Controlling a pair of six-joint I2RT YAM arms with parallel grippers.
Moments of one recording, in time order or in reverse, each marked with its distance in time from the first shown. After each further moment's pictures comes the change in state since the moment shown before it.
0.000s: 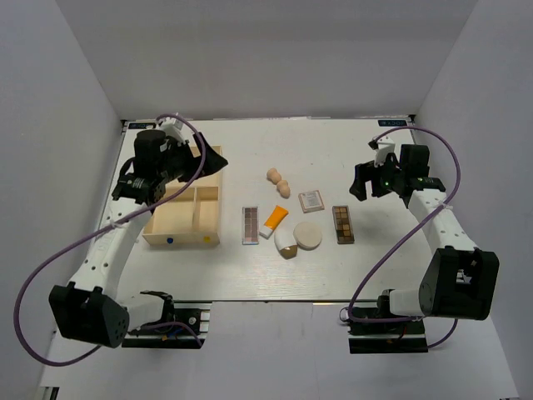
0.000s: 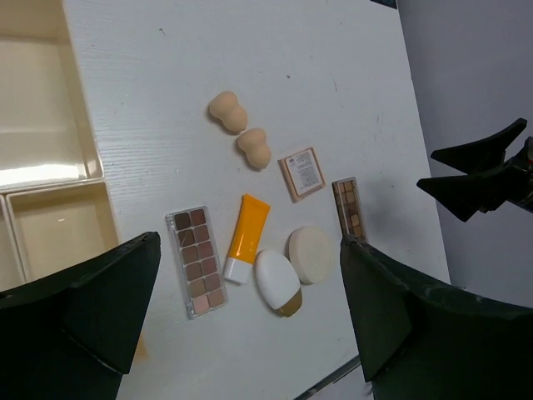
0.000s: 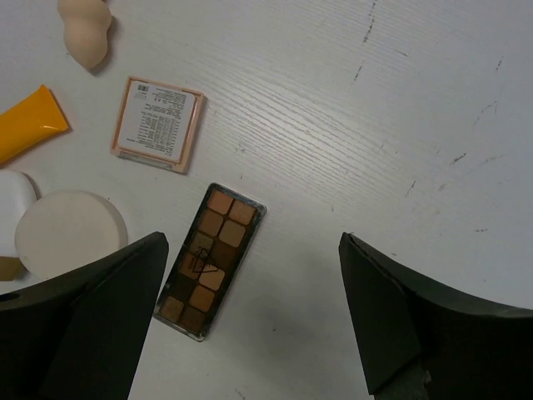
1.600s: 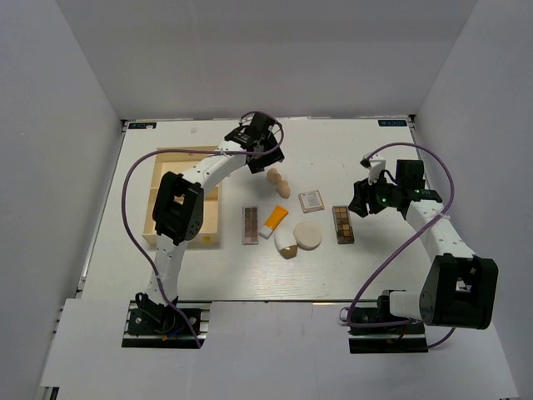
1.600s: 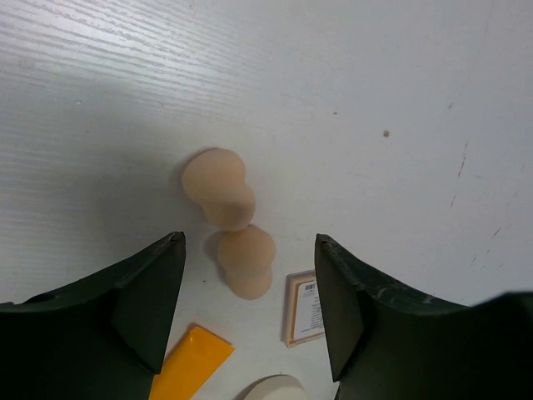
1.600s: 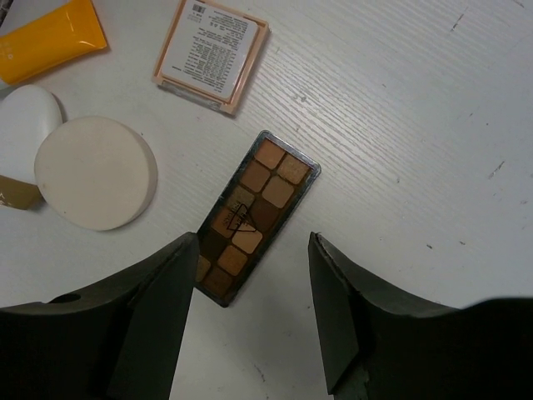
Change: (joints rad) left arm -0.372 1.012 0.771 -0.203 -0.489 -0.371; right arm 0.003 -0.056 -0.129 -0.044 -0.109 -0.122
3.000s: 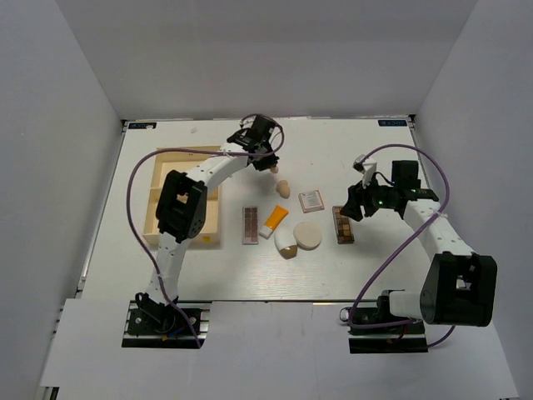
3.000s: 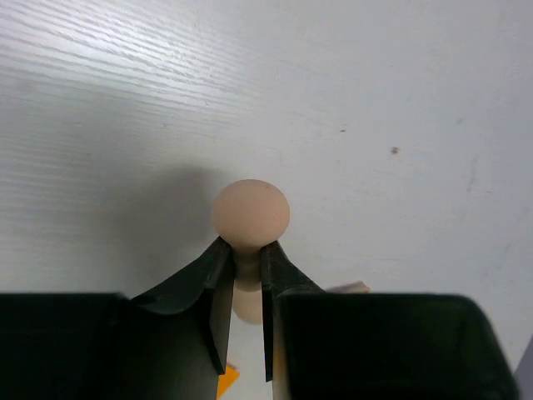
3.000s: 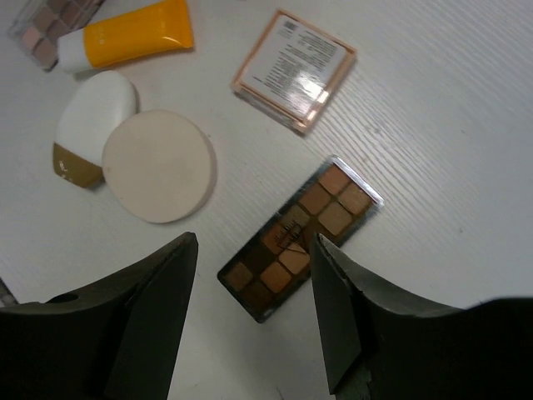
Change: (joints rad) left arm 0.005 0.084 0.024 0.051 -0.006 -0.006; right arm 0.021 0.008 -0.001 -0.025 -0.141 -0.066
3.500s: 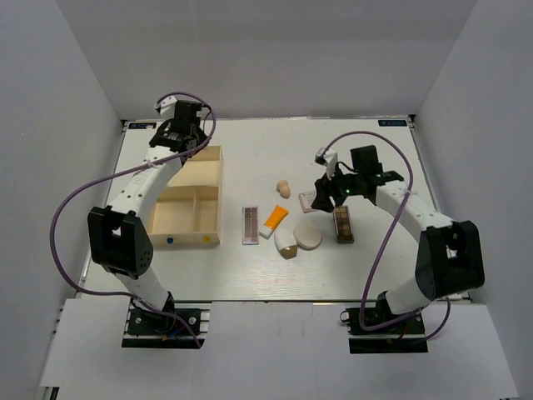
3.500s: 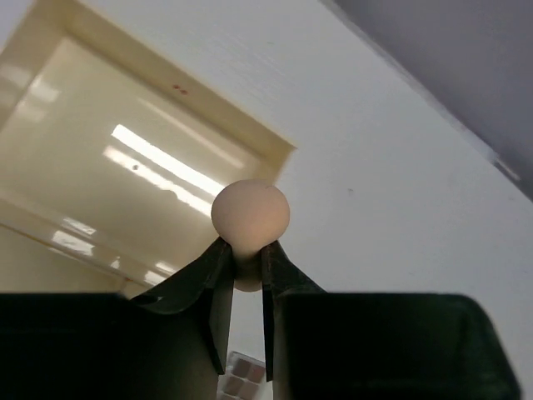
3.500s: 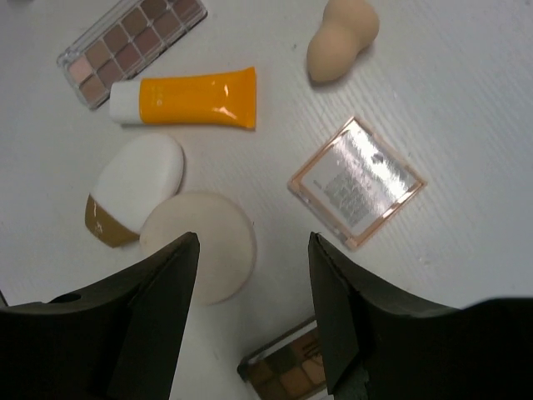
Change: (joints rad) left arm 0.251 -0.589 -0.367 0.024 -0.240 0.094; right arm 0.275 0.177 0.143 0.055 0.043 0.034
